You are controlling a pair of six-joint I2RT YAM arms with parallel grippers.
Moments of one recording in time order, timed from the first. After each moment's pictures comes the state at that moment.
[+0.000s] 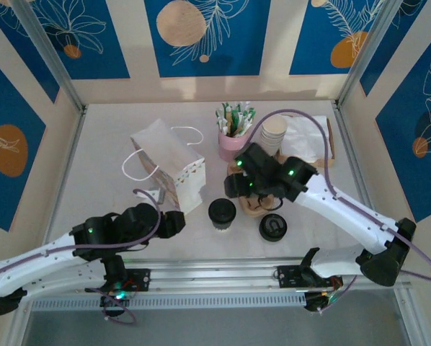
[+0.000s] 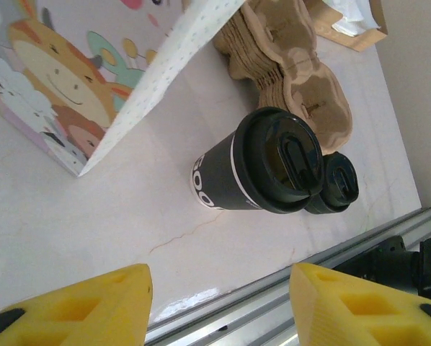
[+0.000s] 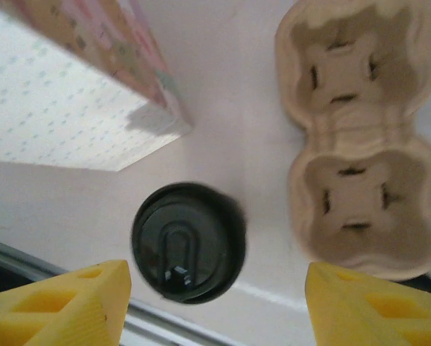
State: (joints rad) left arm -1.17 0.66 0.74 -0.76 -0.27 -1.02; right arm 0.83 1.26 1.32 -1.08 0.09 0.59
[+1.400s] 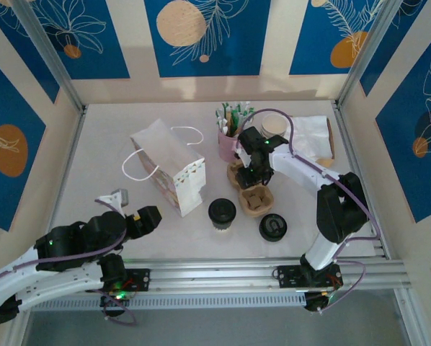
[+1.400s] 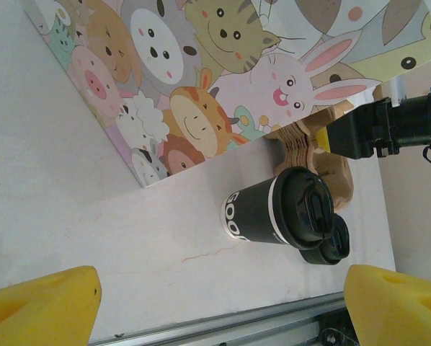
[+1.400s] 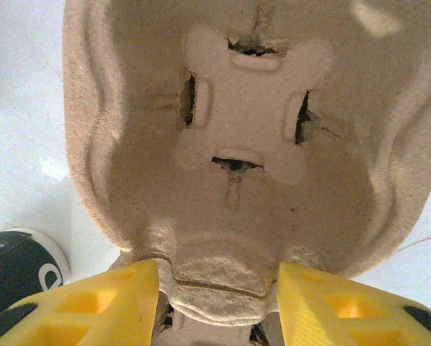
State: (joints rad) left arm -1.17 0.44 0.79 -1.03 -0.43 -1.22; right arm 0.53 1.68 1.29 -0.98 -0.02 0.05
